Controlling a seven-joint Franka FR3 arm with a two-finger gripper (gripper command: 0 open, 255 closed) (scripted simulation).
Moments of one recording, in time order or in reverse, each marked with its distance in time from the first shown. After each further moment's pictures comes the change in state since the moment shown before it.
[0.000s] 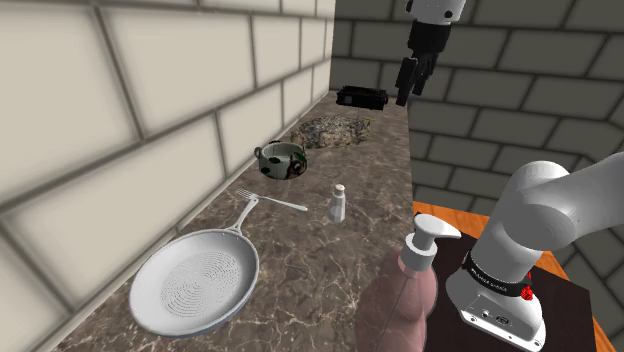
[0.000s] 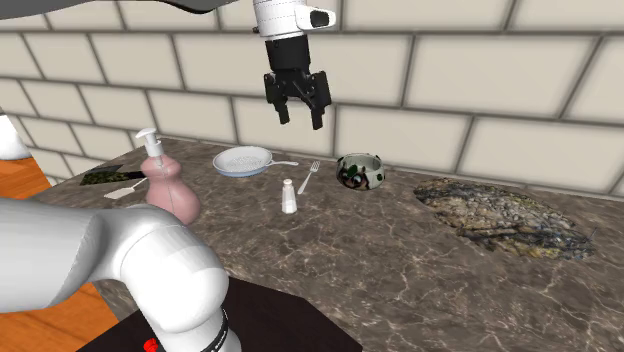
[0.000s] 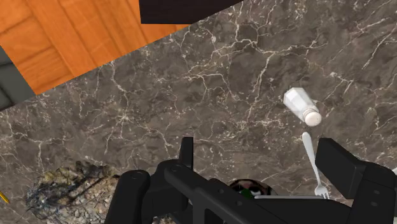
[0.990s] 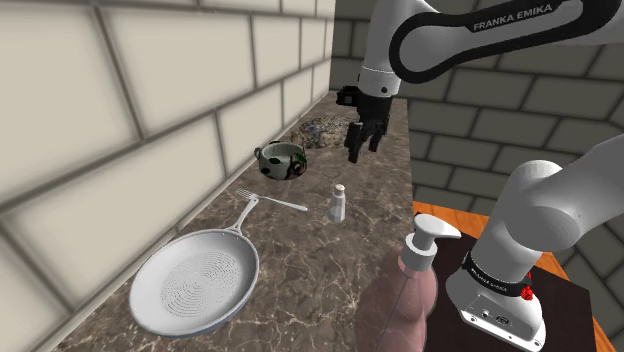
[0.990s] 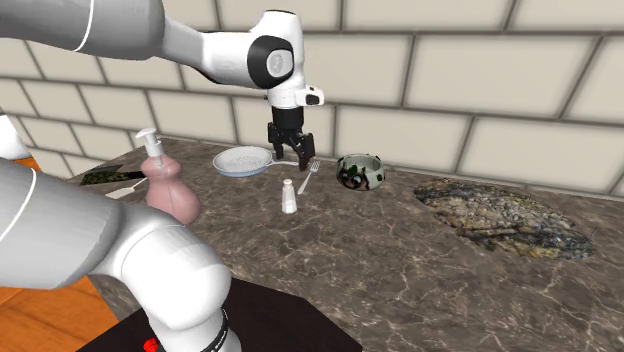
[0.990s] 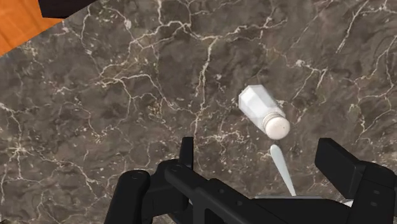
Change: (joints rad) arm 0.056 0.198 0.093 -0.222 0.167 0.372 0.163
